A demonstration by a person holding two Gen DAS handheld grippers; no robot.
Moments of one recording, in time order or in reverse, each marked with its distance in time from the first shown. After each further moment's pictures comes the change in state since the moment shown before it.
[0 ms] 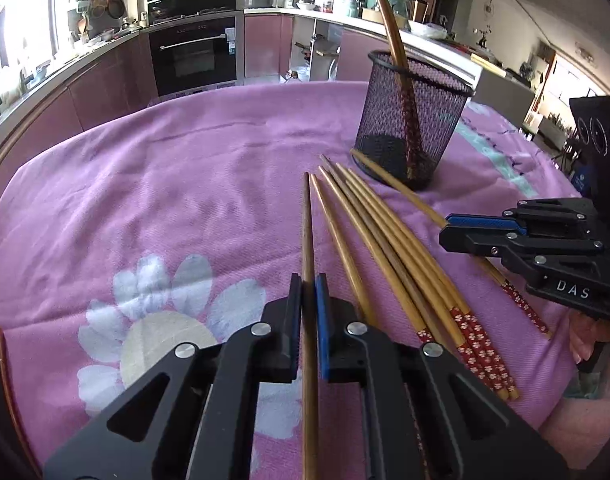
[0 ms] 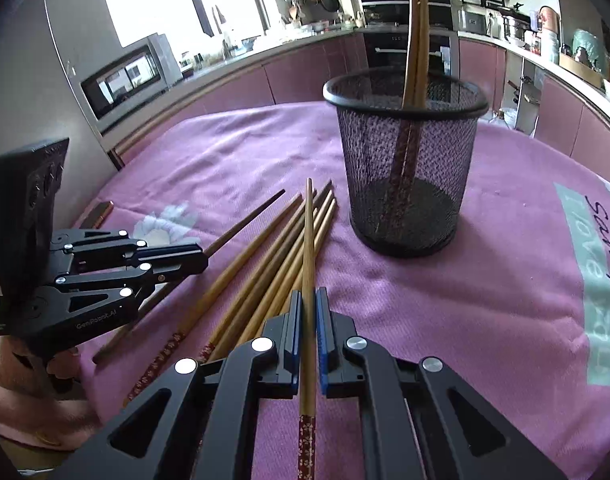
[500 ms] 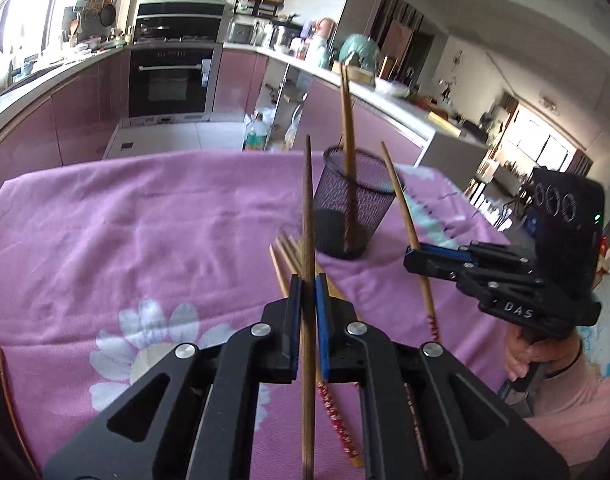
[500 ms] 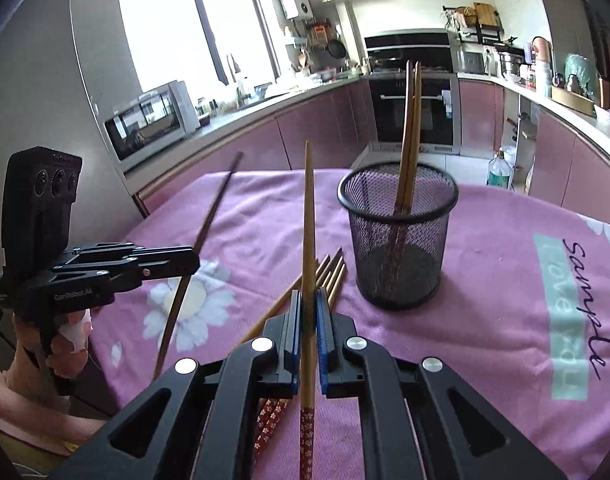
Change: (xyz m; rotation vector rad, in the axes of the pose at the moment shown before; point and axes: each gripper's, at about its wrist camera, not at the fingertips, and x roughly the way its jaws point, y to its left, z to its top) left arm -0.065 0.008 0.025 -0.067 -0.166 -0.200; right arm -0.050 0.005 0.015 -0.004 -0.174 0.030
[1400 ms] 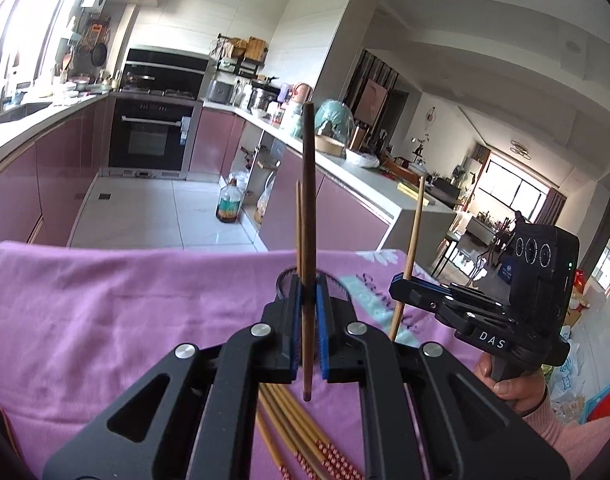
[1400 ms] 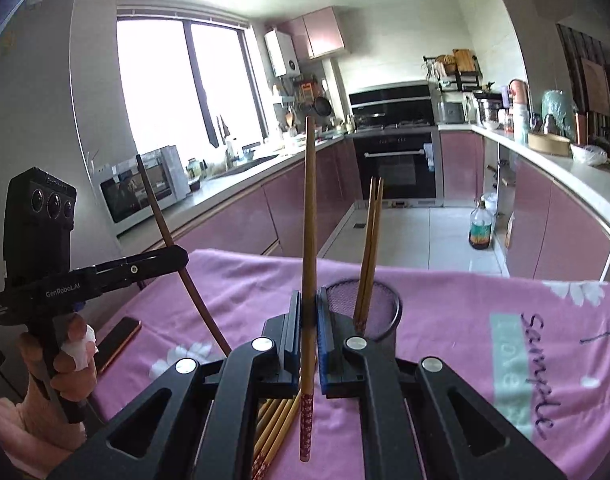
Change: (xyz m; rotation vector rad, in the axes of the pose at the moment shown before) left arm -0.037 -0.028 0.078 0.003 -0.233 -0.094; right arm -0.045 -0.022 0.055 0.009 -0.220 -0.050
